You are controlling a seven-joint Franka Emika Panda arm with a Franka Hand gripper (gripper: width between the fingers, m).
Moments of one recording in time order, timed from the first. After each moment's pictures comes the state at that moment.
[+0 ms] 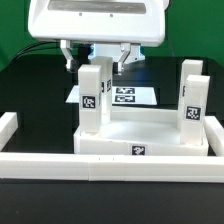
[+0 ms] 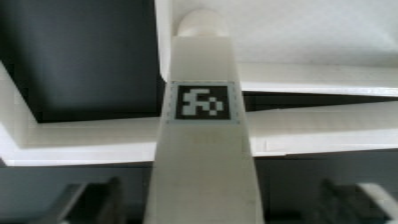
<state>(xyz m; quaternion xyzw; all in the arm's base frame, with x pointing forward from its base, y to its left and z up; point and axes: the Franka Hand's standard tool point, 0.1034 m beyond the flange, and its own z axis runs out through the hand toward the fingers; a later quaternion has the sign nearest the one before) 0.580 -0.056 0.133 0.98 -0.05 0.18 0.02</state>
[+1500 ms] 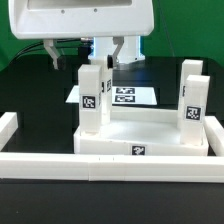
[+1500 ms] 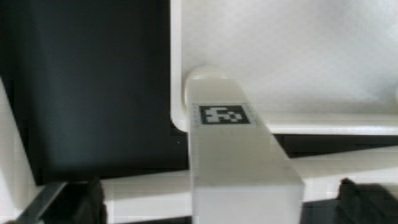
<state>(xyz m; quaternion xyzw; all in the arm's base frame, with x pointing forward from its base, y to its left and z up) 0.585 -0.071 0.133 1.00 -0.06 0.00 -0.03</state>
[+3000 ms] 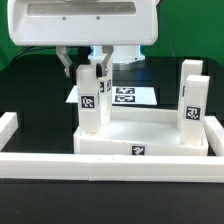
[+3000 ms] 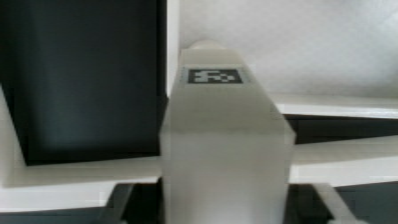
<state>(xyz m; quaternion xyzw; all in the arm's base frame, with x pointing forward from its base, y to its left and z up) 0.604 -0.069 0.128 1.00 -0.05 0.02 -0.01</state>
